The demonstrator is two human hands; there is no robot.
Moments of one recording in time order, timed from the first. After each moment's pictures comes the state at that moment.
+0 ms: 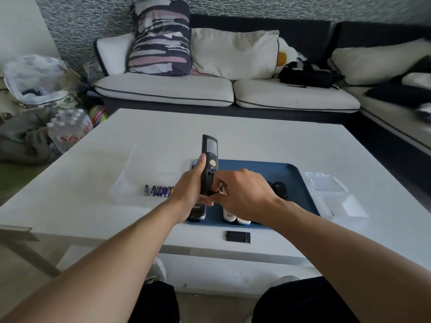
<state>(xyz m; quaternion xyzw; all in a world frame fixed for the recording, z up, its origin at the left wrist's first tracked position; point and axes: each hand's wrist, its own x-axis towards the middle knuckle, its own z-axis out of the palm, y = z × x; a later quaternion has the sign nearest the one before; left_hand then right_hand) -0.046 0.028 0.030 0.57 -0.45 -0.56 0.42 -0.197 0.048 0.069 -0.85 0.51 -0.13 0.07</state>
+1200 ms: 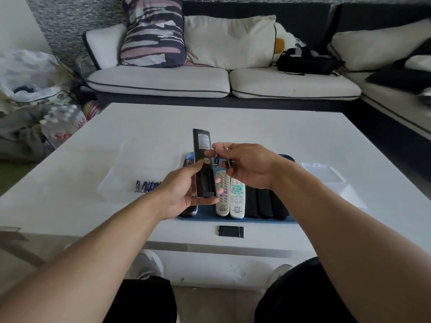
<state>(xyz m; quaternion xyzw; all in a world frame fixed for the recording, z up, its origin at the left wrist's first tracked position) -0.051 0.034 0.039 0.49 -0.32 -0.71 0.40 -0.227 -0.004 0.079 -0.45 0.44 -0.33 0.71</state>
